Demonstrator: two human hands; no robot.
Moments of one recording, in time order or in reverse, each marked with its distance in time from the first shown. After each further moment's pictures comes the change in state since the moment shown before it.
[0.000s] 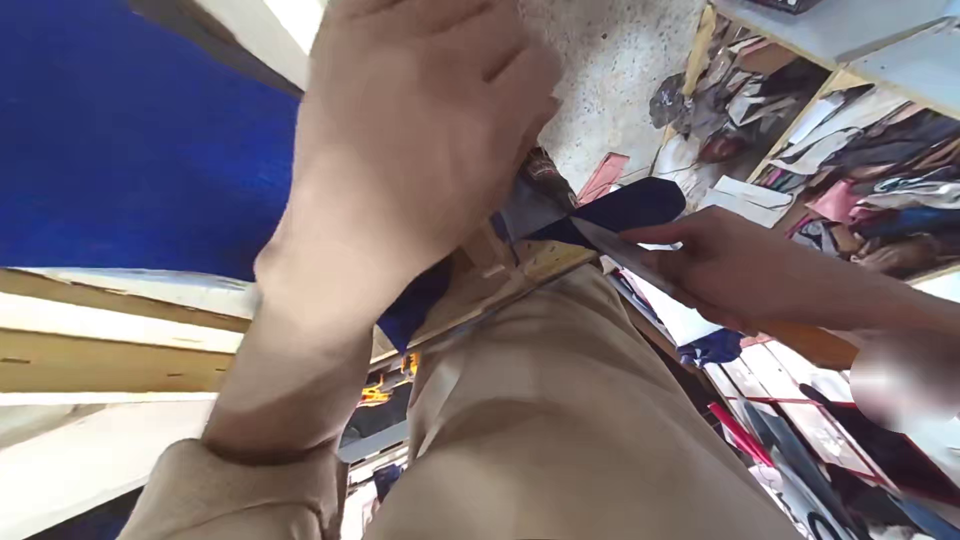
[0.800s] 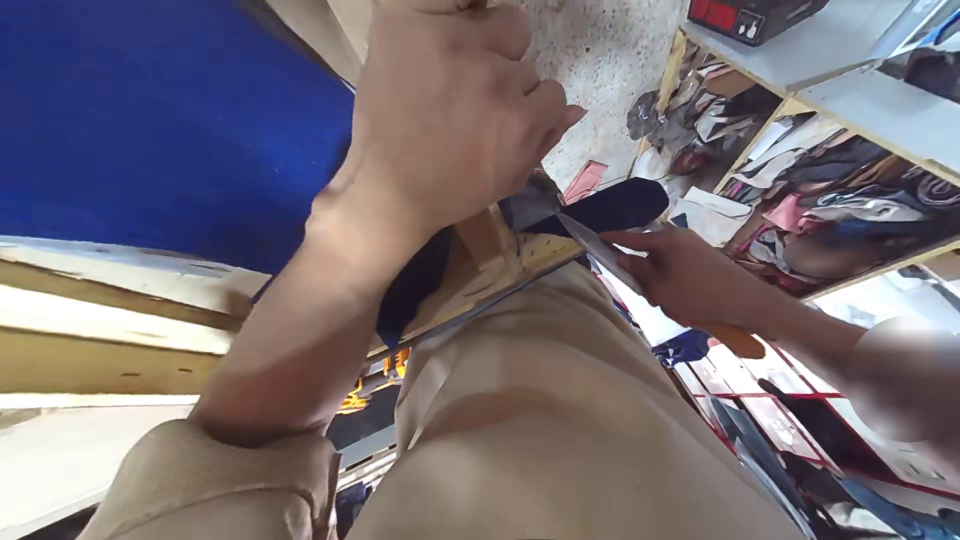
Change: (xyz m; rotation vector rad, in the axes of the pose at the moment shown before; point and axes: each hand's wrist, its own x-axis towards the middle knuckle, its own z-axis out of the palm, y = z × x) left_hand 0.000 -0.020 0.027 0.052 0.154 0.186; right_hand 0.014 0.010 0.033 -0.239 0.161 -0.089
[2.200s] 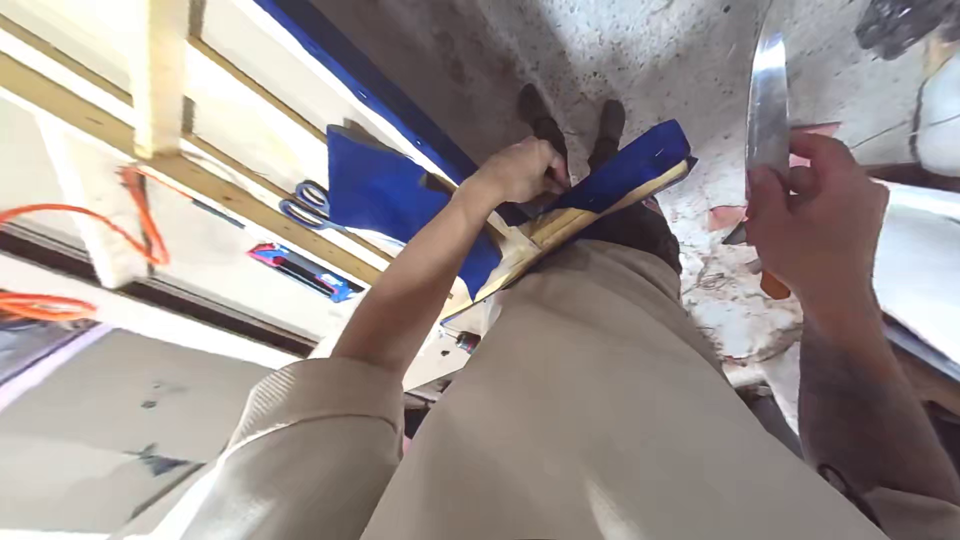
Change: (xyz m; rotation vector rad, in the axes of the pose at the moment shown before) left_hand 0.050 0.082 0.086 -0.091 -1.075 -0.318; right_hand 0.046 0.216 0.077 0.685 0.910 -0.396
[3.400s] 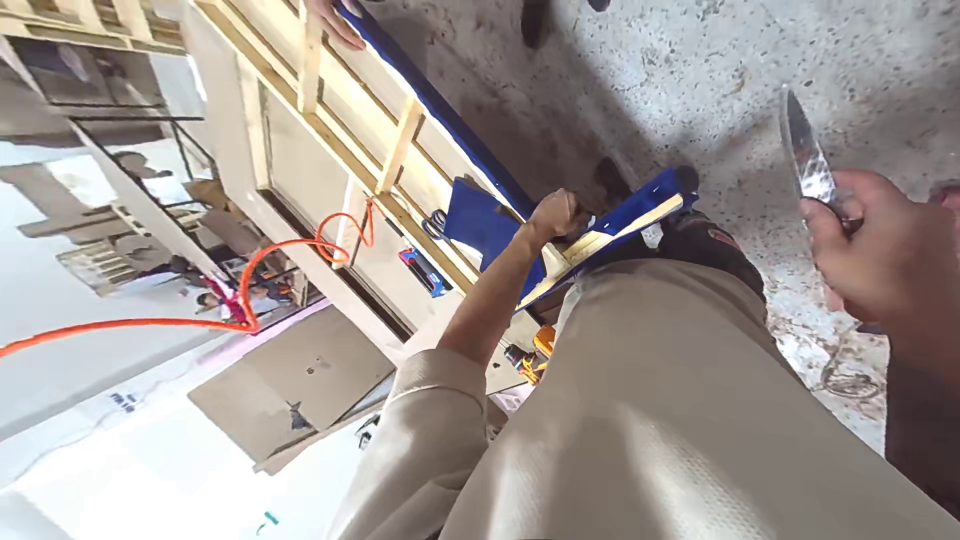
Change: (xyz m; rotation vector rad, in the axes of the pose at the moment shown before) left_hand -0.022 0.047 0.027 0.258 0.248 -0.365; right_hand 0.004 0.081 -0.053 0.064 -0.014 -0.193
